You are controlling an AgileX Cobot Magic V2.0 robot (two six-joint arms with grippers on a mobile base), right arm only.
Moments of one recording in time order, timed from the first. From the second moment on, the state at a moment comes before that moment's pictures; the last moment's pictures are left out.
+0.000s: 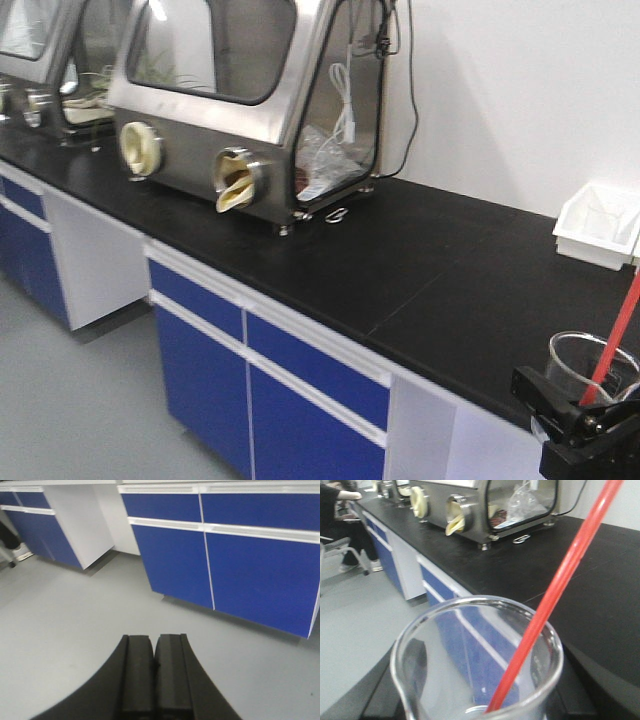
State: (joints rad) arm 0.41 0.85 -0.59 -1.21 0.06 1.32
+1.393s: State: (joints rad) arm 0.41 0.85 -0.59 -1.21 0.07 1.32
